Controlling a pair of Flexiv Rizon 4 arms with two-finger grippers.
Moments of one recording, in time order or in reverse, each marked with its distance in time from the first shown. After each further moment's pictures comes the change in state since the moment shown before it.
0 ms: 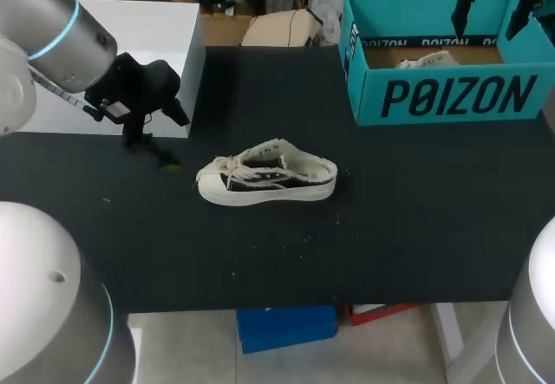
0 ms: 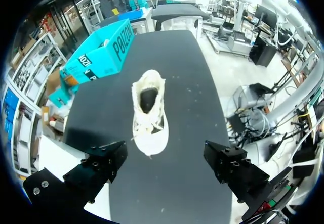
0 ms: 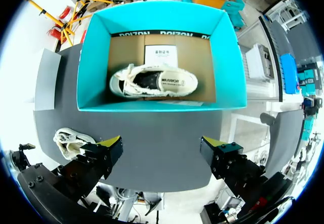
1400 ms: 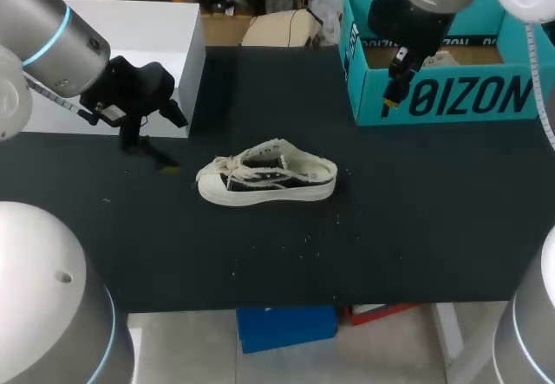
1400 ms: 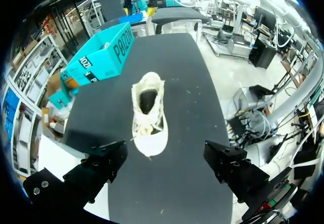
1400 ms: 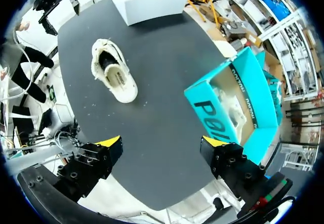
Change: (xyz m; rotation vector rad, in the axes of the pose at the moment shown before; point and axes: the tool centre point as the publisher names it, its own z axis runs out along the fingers) left arm 0.002 0.003 0.000 0.025 -0.004 0.000; right arm 0.158 -0.122 0.004 -0.176 -0.055 -0.990
